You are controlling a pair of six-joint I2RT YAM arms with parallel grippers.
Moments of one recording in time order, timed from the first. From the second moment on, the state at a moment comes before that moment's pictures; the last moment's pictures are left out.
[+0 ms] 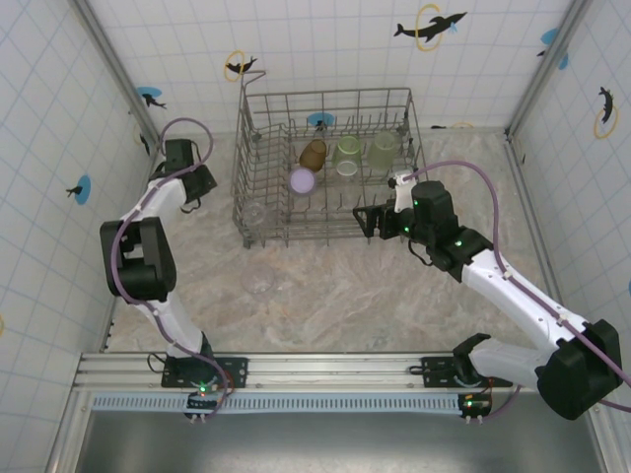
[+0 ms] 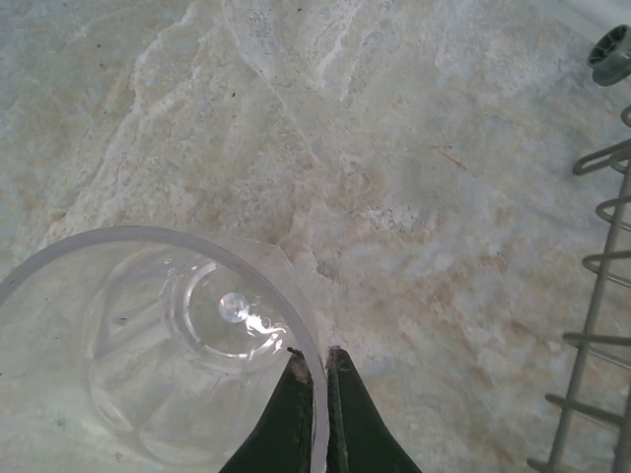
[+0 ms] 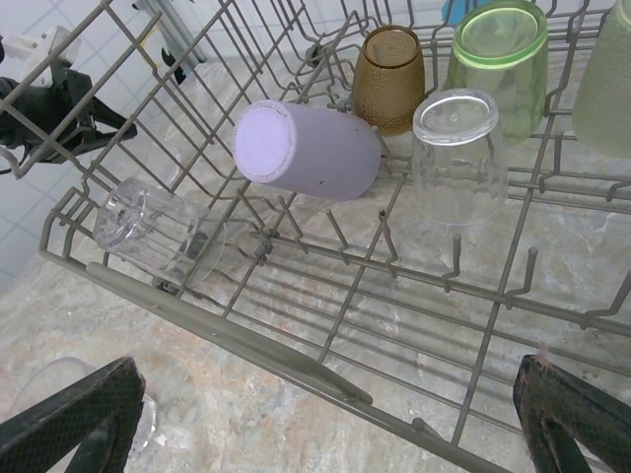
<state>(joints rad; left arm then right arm) 0.05 1.81 1.32 -0.40 -0.01 -0.39 0.57 1.13 0.86 -0.21 -0.16 0.32</state>
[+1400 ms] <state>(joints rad) 0.05 1.33 1.04 0.03 0.35 -0.58 0.57 1.14 0.80 -0.10 -0.24 0.43</state>
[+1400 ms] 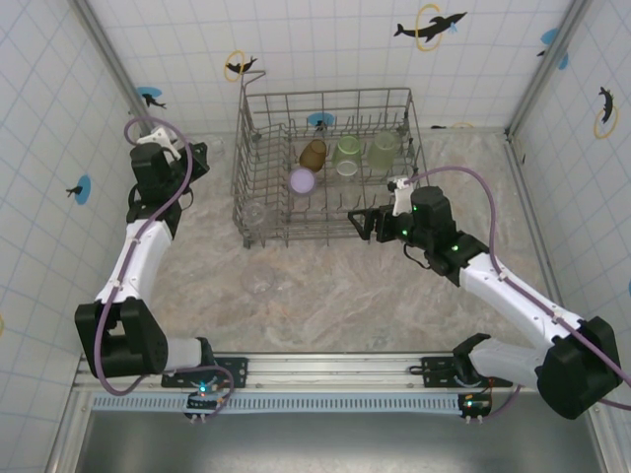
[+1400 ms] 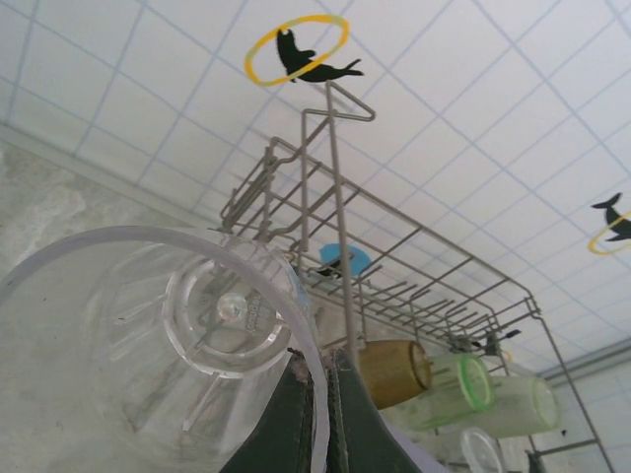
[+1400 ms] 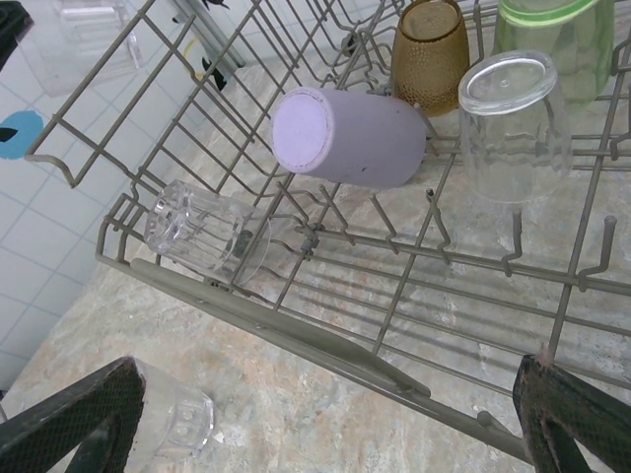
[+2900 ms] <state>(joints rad) -0.03 1.33 0.83 0.56 0.69 -0.95 0.57 1.51 0.98 0.22 -0.48 0.70</state>
